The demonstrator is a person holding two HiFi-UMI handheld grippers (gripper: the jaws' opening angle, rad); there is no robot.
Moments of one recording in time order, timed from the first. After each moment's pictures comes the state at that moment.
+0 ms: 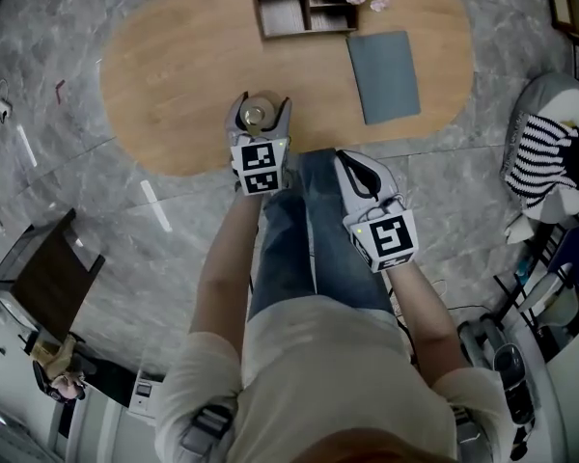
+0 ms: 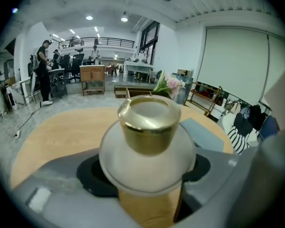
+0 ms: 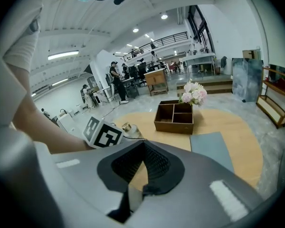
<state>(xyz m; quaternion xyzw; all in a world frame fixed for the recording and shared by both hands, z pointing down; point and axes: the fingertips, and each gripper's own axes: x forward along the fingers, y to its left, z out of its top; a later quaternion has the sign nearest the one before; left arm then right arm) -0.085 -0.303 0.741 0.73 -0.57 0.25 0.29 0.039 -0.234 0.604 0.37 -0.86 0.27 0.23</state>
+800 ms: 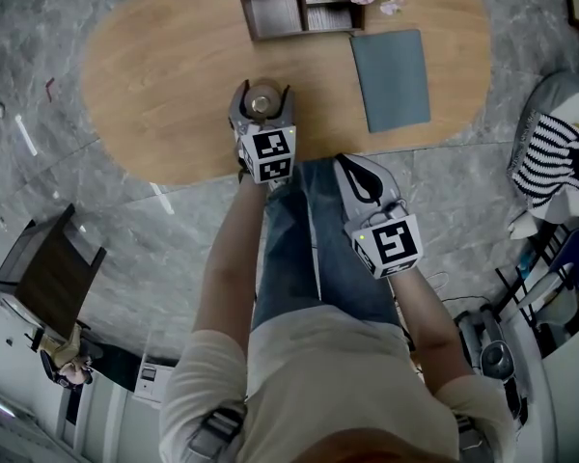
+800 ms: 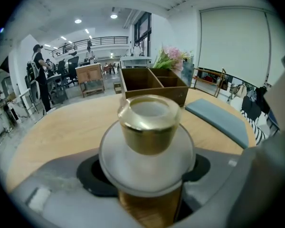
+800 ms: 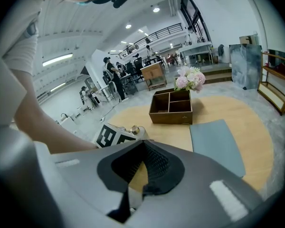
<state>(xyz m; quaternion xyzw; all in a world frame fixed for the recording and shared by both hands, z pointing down) -0.075 -0.329 0.825 0.71 -0.58 0.31 0.26 0.046 -0.254 0.653 0.36 -0.85 0.32 0.24</state>
